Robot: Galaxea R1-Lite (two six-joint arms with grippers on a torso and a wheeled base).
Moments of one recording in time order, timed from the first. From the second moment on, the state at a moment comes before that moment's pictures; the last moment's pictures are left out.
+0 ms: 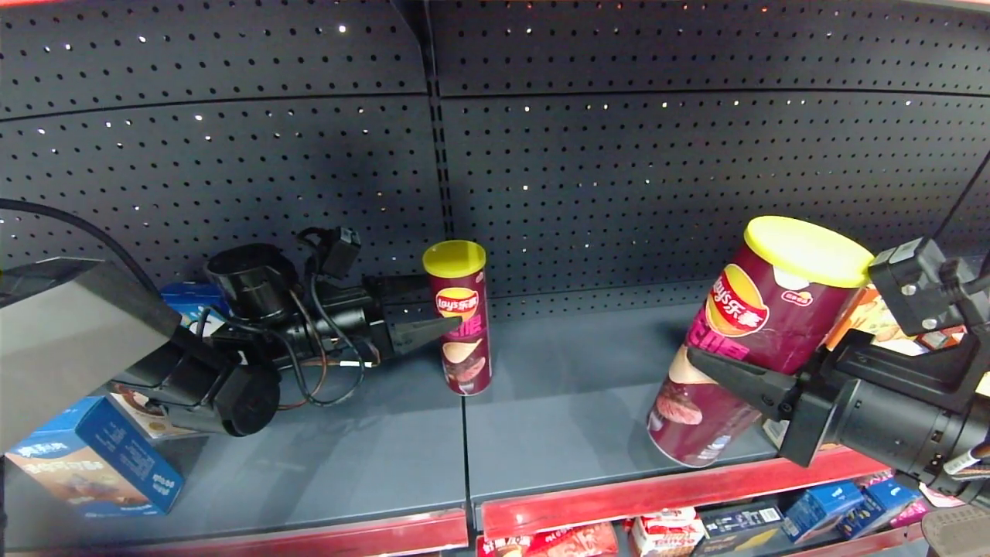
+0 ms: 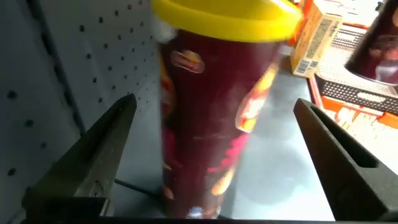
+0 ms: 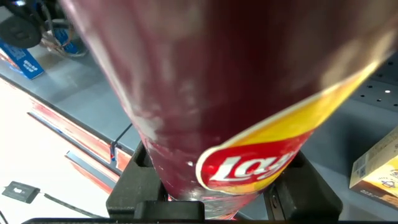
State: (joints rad) left arm -0.14 2.15 -0.97 -1.28 -1.02 -0.10; right arm 0.61 1.31 -0.49 -0.77 0.07 -0.01
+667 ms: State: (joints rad) left arm -0.18 2.20 -1.00 -1.27 -1.02 -0.10; right arm 0.61 1.31 -0.49 -0.77 0.07 -0.01
